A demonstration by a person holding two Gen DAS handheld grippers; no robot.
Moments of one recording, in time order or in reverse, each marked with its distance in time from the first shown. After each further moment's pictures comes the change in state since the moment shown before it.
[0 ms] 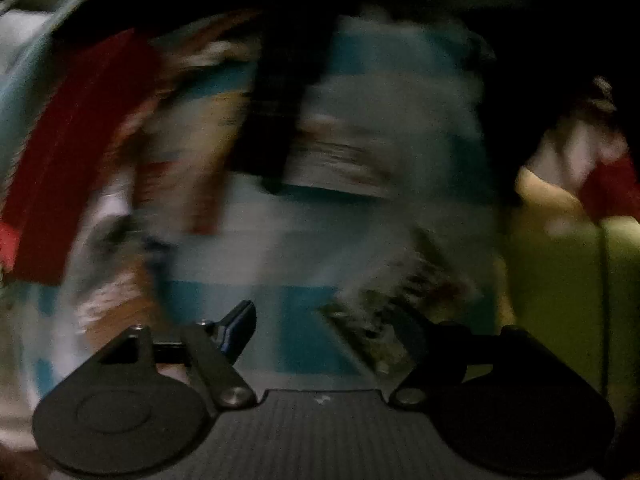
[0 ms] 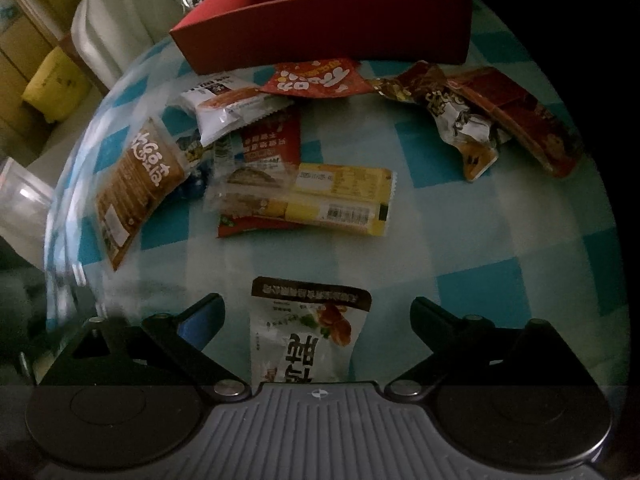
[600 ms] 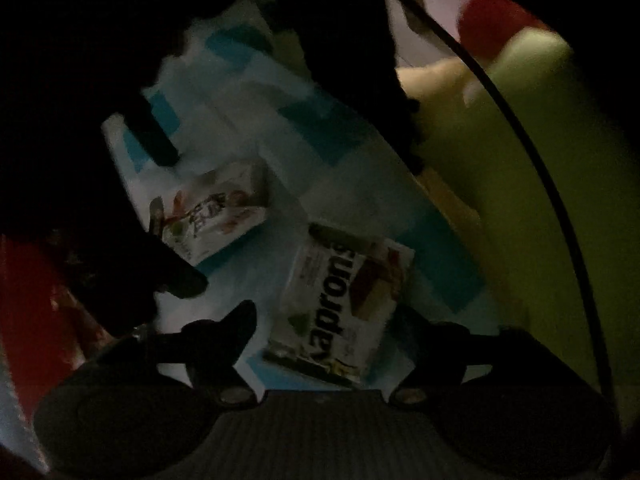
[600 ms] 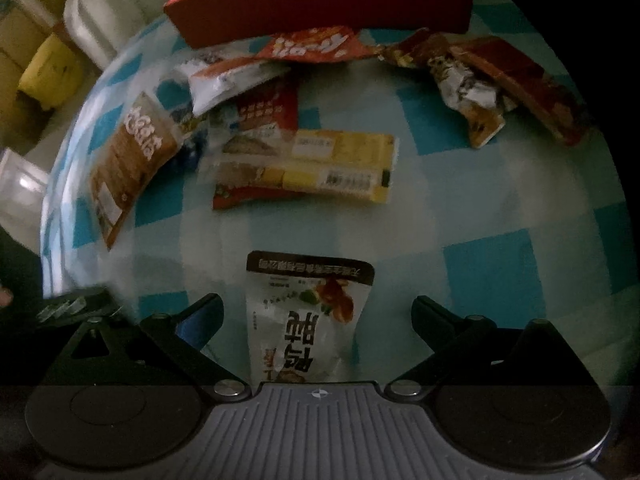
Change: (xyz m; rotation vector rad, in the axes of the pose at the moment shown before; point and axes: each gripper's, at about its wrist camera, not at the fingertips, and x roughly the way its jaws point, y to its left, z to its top) left arm 0.017 -0.065 0.000 0.703 -0.001 -0.074; right arm 0.012 -0.001 -0.005 0.005 0.078 0.004
